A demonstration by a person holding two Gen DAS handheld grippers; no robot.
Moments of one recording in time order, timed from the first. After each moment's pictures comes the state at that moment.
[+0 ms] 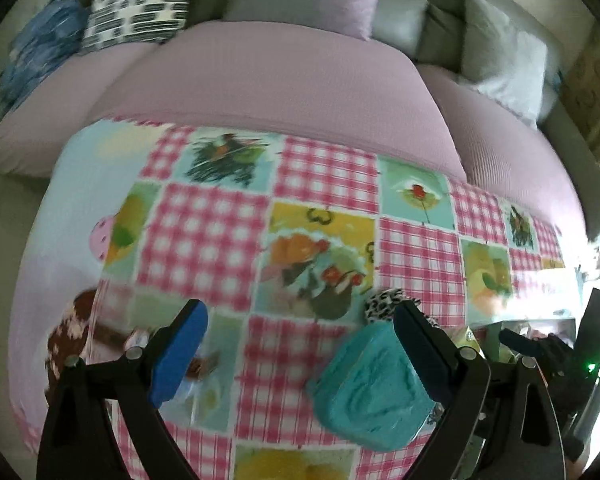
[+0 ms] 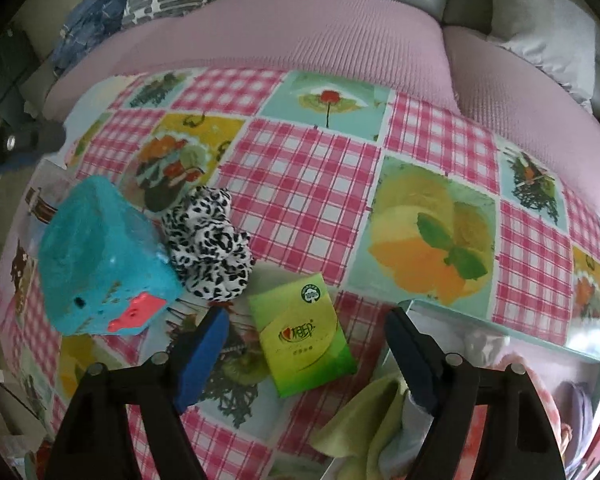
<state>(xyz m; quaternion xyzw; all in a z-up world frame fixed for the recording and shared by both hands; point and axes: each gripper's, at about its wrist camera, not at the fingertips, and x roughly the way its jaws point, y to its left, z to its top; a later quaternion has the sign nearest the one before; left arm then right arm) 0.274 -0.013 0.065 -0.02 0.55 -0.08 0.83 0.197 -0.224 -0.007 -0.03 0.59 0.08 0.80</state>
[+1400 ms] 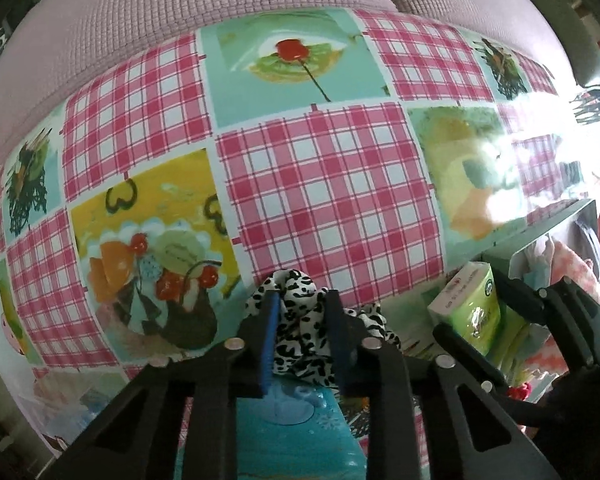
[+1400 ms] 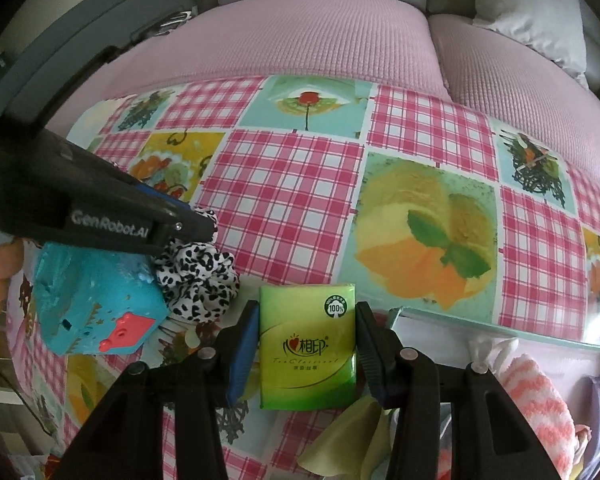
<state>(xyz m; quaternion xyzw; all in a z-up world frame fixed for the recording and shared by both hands) 0.329 -0.178 -0.043 0.14 0.70 -0.21 0.66 0.210 -0.249 -0.022 0.02 0.59 0.08 0.80</state>
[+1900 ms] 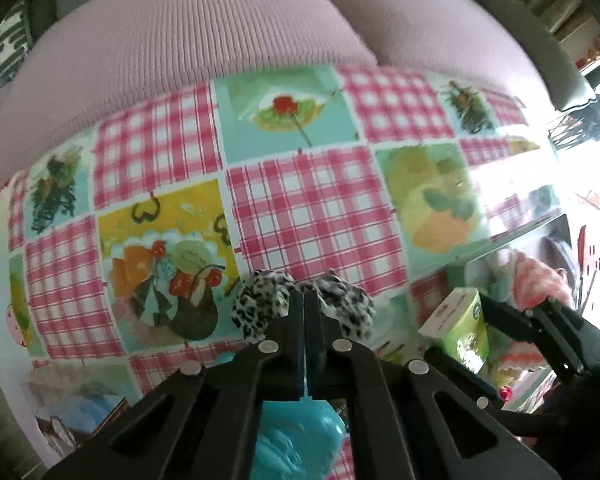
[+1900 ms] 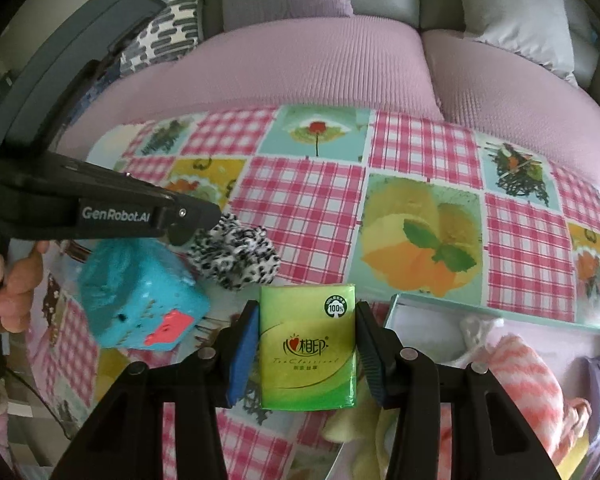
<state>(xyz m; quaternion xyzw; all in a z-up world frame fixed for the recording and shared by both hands) 0.287 -0.164 0.014 0.10 0.64 -0.23 0.73 0.187 -0.248 0.014 0.05 0.56 0.08 0.82</state>
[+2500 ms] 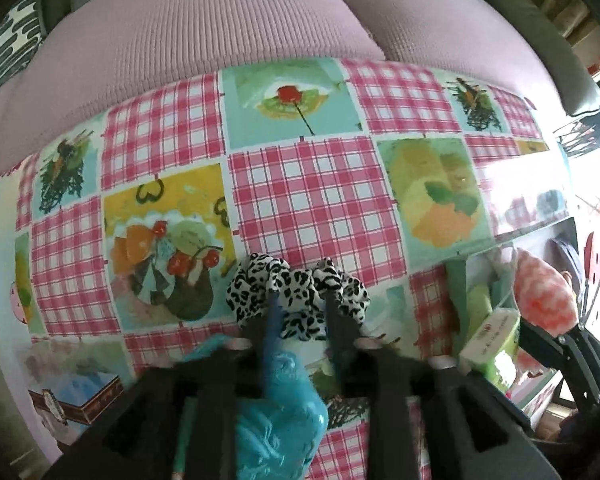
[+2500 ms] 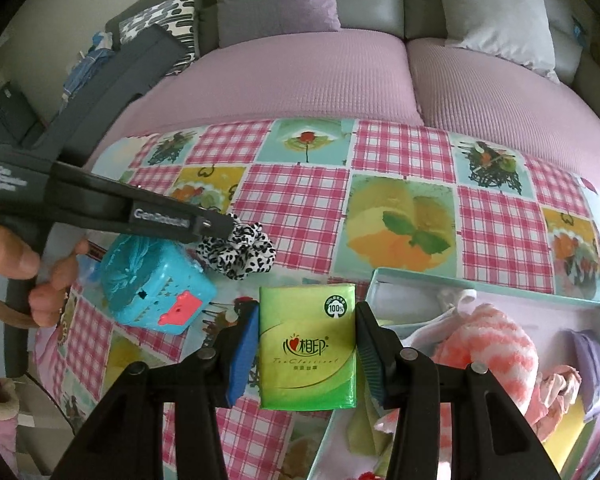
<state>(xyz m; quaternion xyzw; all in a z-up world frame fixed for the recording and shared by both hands) 0.288 -0.163 0.009 0.10 0.66 -0.20 0.72 0.155 -0.258 0.038 0.06 0.54 0.07 0.84</state>
